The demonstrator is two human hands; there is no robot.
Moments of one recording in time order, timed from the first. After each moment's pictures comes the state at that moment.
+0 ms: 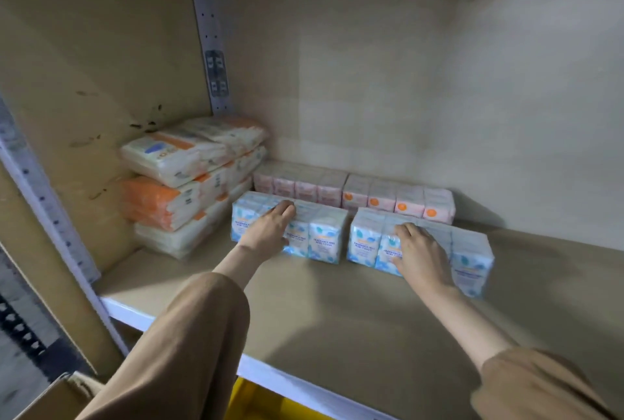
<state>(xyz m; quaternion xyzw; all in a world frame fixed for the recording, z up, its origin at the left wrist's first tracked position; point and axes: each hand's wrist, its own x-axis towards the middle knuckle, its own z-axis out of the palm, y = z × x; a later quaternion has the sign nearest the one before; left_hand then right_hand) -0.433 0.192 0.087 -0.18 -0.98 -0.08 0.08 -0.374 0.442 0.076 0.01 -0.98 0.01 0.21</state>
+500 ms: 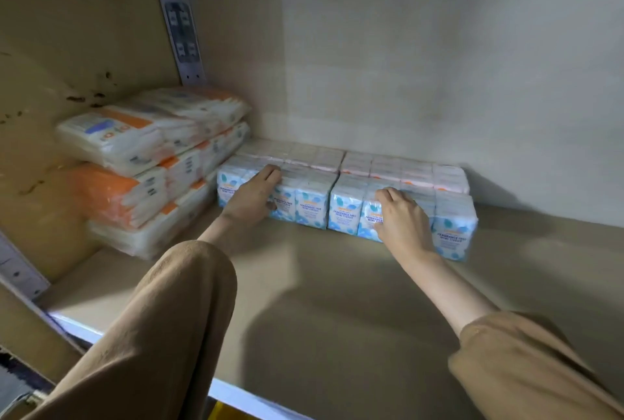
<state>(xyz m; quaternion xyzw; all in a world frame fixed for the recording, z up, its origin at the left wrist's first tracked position) -0.503 0.185 0.081 -0.20 -0.97 -0.12 0.09 -0.433 0.423 0.071 0.01 -0.97 -0.02 0.22</state>
